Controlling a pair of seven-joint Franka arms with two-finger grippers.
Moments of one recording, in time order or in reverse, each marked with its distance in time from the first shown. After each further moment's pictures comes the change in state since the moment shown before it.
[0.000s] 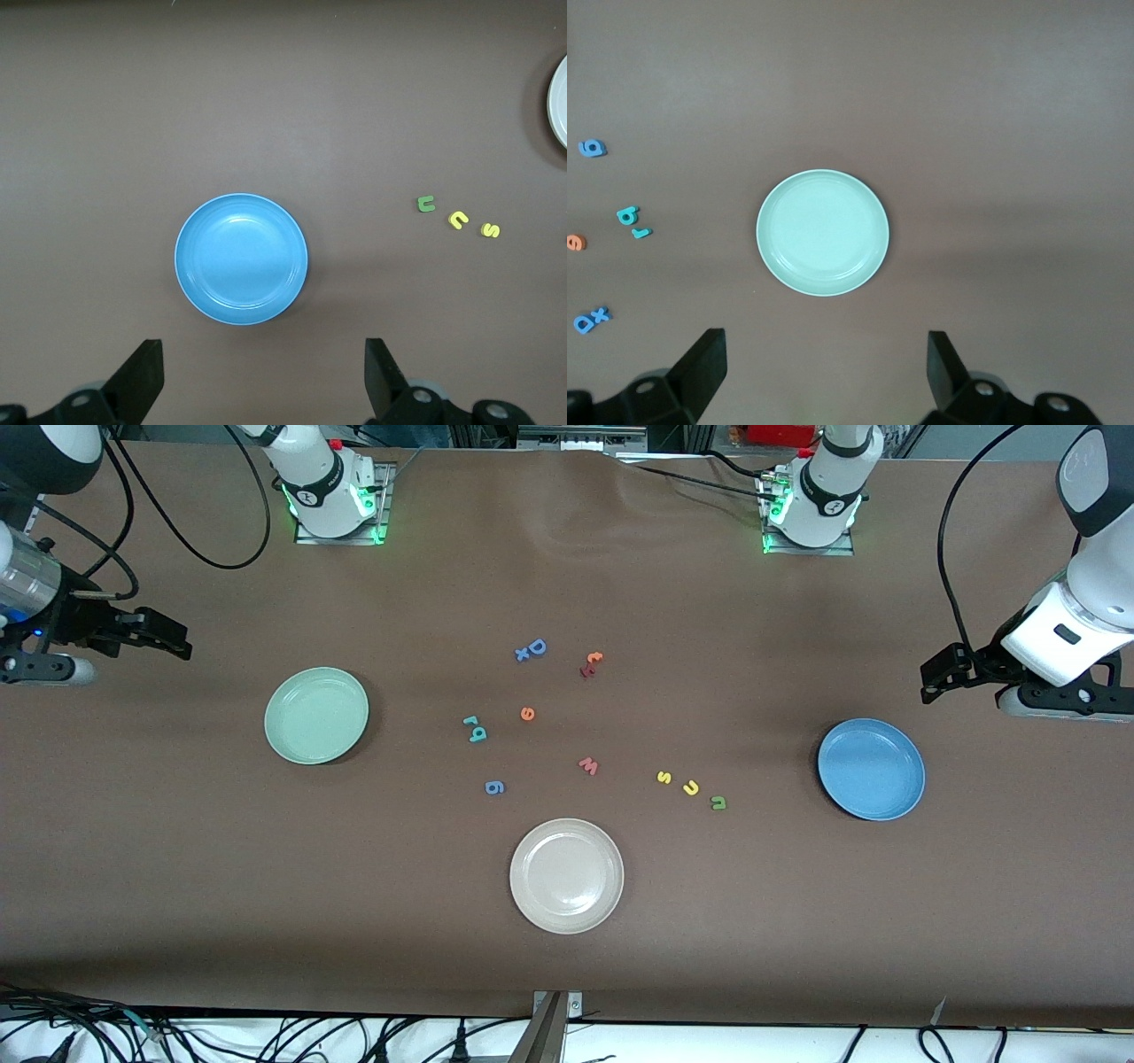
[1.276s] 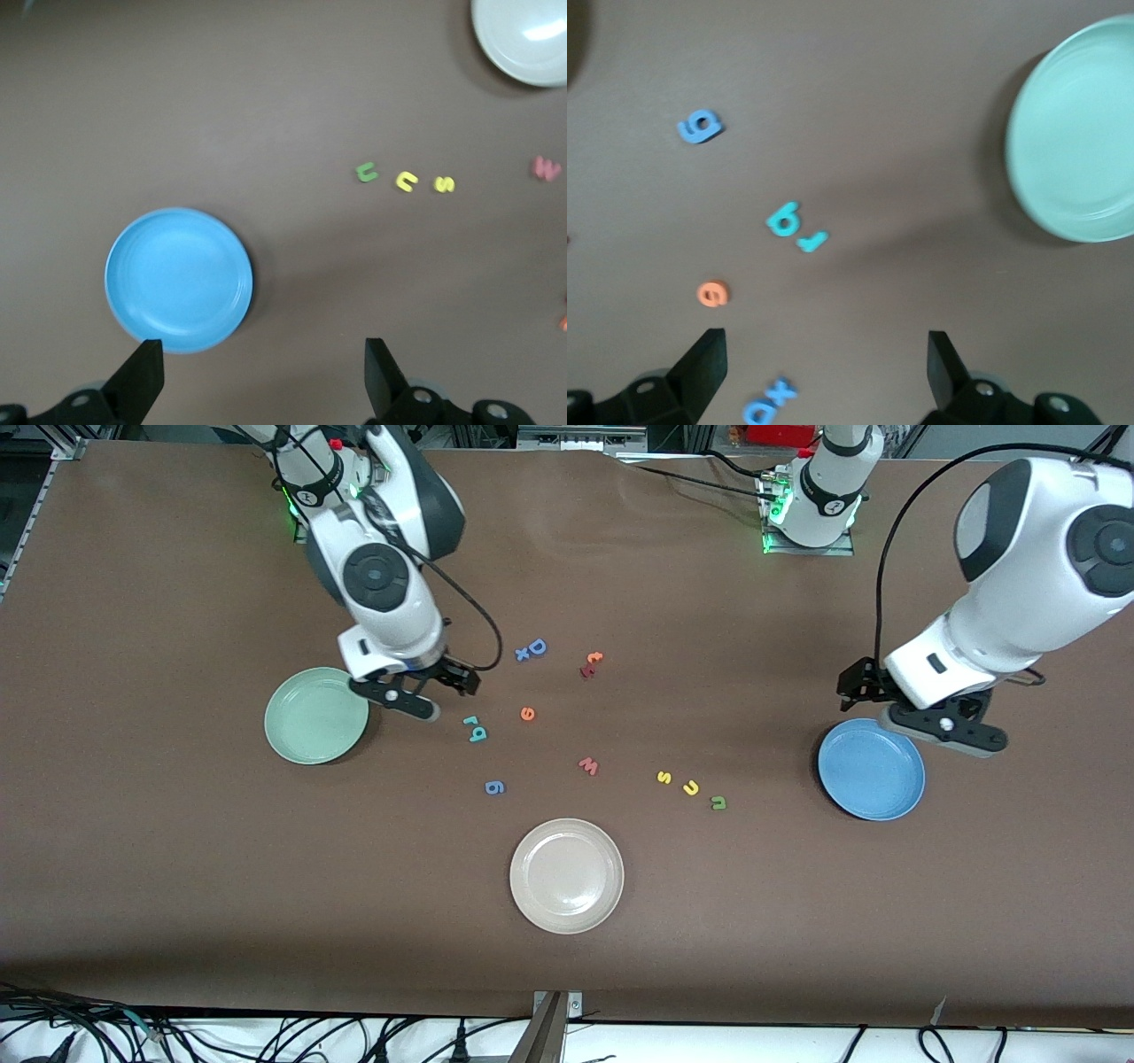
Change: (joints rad) left arm -0.113 0.109 -0.035 -0.004 0.000 0.061 0.176; right arm 0.564 0.280 0.016 -0.179 -0.001 0.461 0.936
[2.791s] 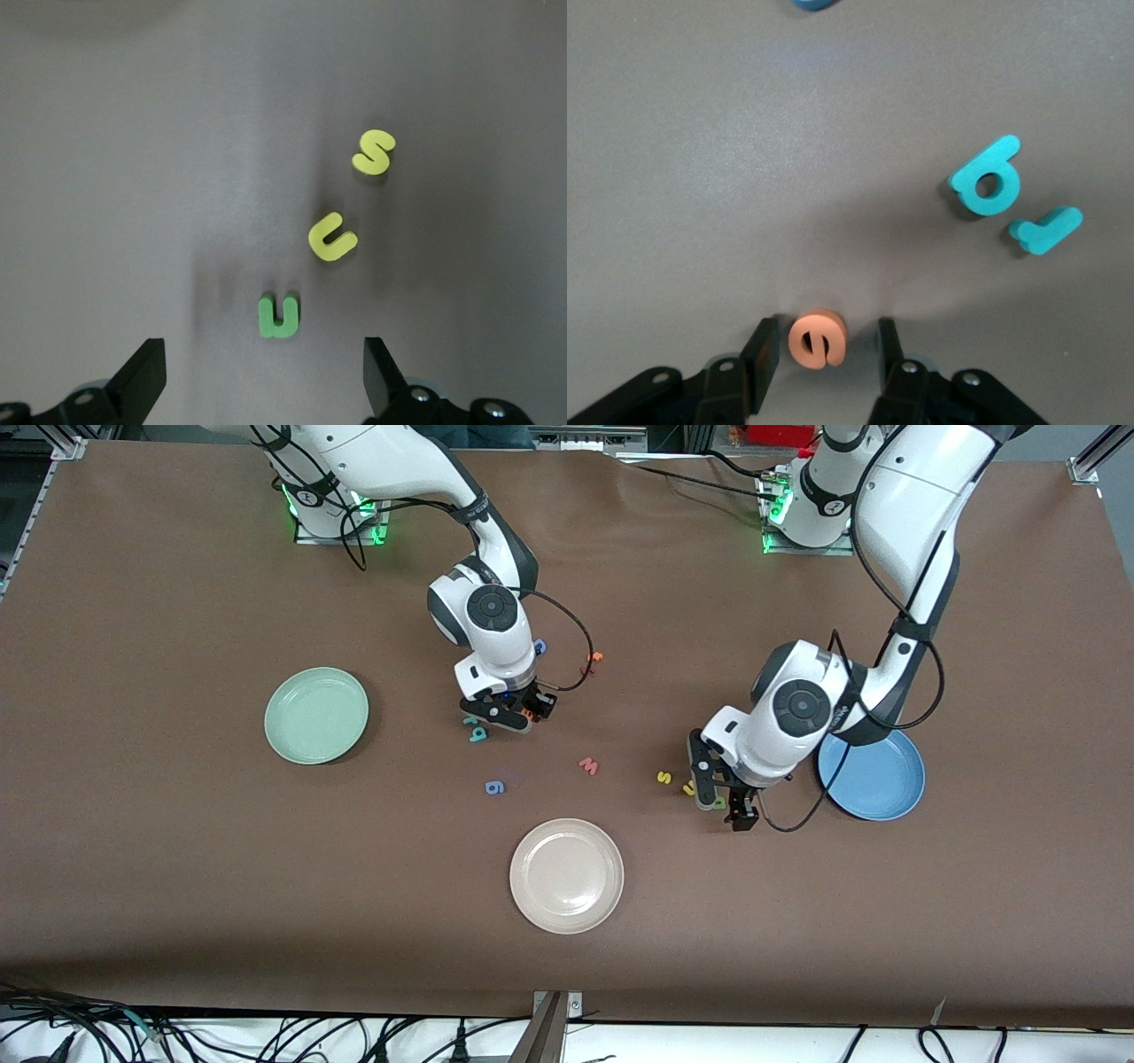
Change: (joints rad) left arm -0.195 0.489 0.001 -0.017 0.206 0.573 0.822; right arm 0.171 0.316 -0.022 -0.019 -0.018 0.505 0.148
